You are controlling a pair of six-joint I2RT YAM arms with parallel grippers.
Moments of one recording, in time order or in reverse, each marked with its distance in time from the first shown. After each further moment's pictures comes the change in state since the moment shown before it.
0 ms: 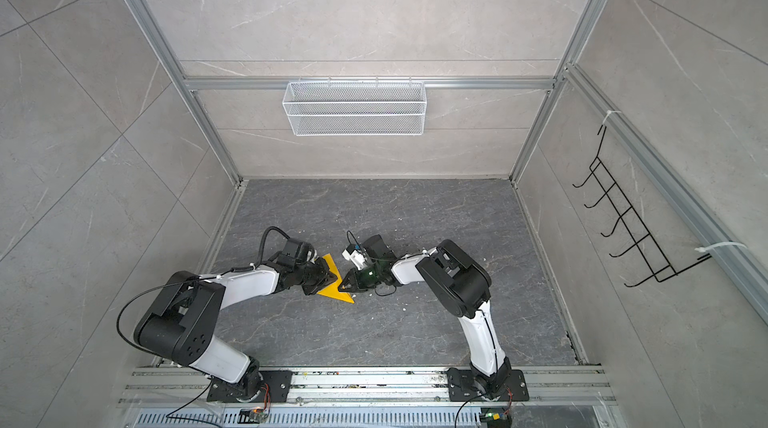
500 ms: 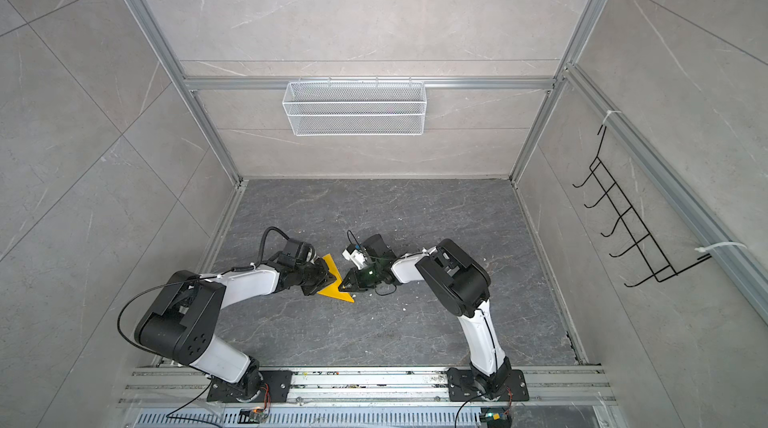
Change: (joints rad) left arm 0.000 0.002 0.002 -0.019 -0.023 -0.001; right arm -0.006 0.011 0.017 -0.026 -0.016 0.002
